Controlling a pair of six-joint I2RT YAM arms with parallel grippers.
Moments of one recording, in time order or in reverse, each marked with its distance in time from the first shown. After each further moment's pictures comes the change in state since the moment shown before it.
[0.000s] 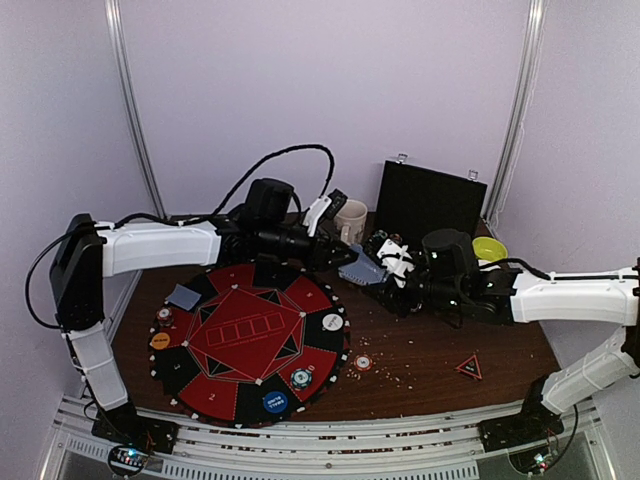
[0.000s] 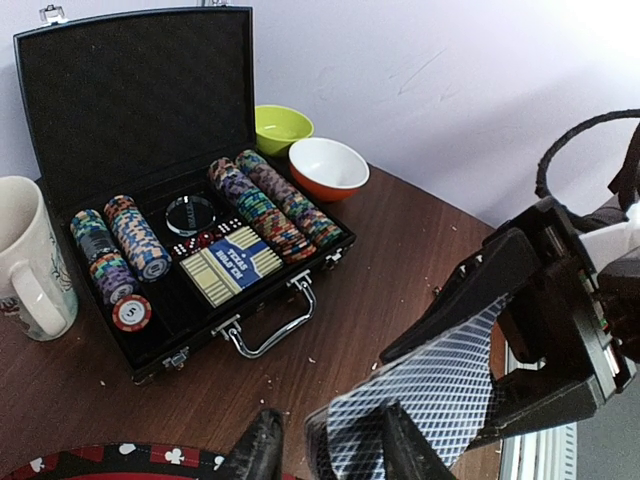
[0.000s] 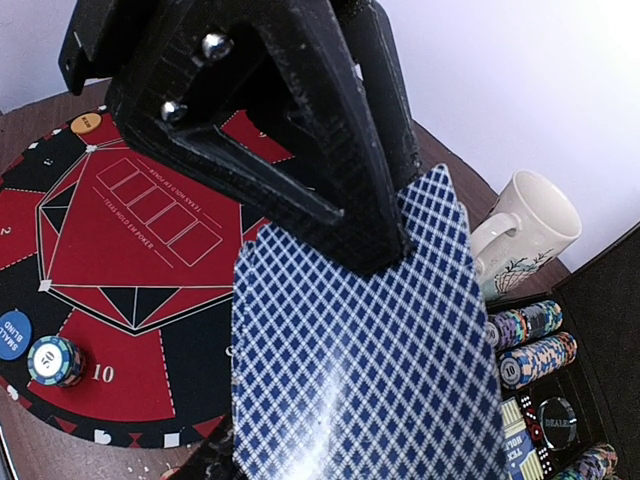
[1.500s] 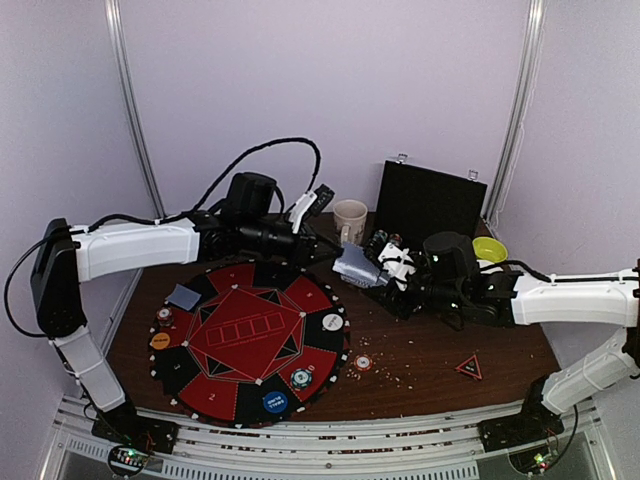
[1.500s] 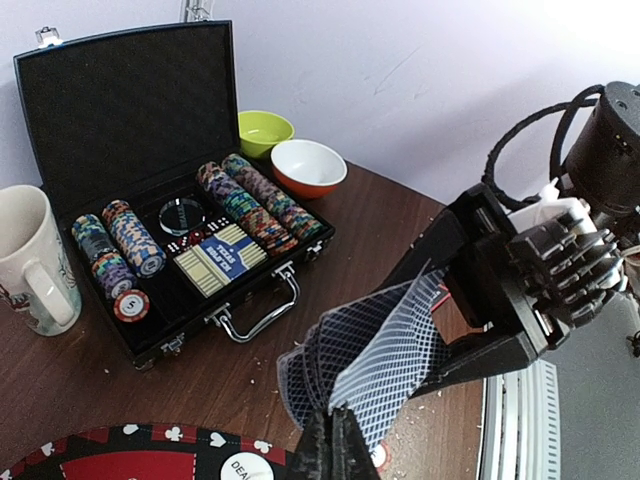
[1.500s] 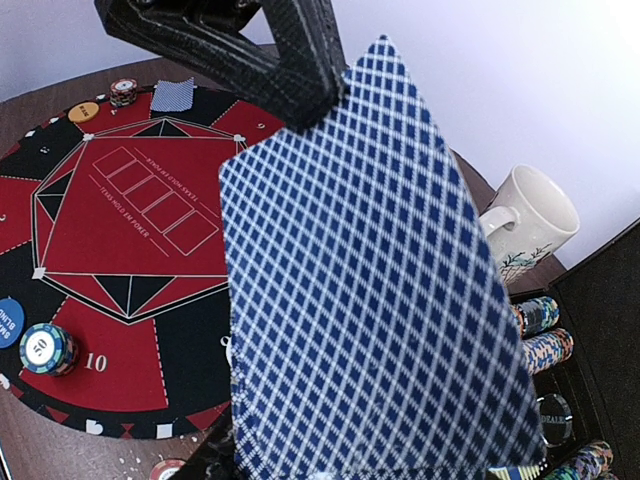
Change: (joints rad) left arm 0.026 -0.114 -0.061 -0.061 0.059 0.045; right arm 0.000 -0.008 -0.022 0.008 0.019 -0.018
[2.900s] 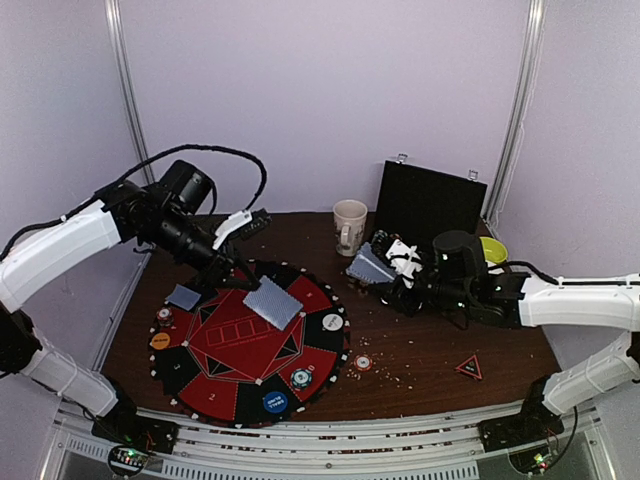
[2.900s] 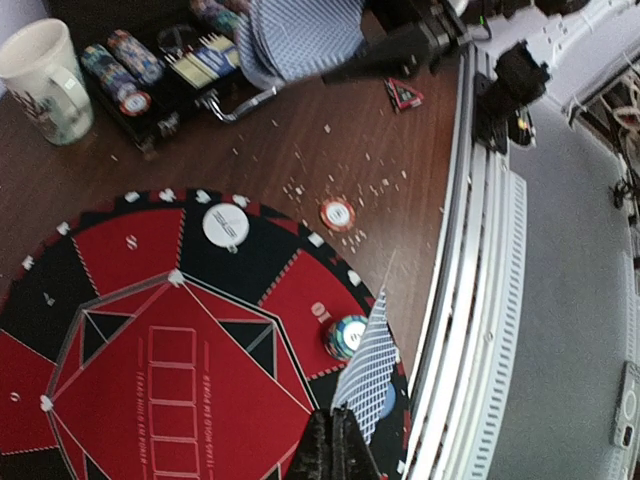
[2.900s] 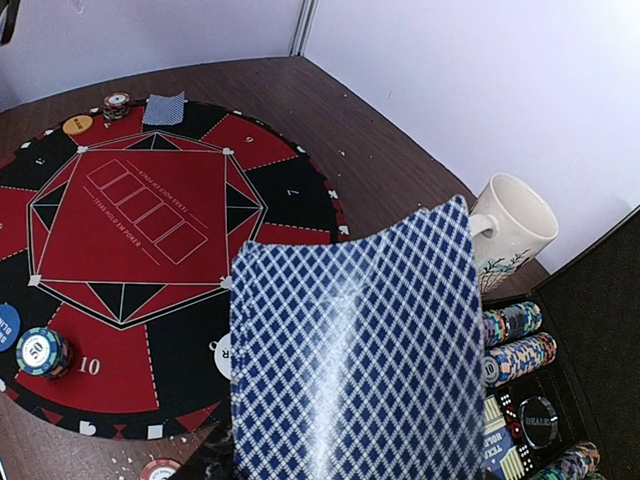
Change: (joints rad) left arm 0.119 -0.346 0.031 -0.894 -0.001 0.370; right arm -0.026 -0.044 -0.027 0.022 -0.002 -0.011
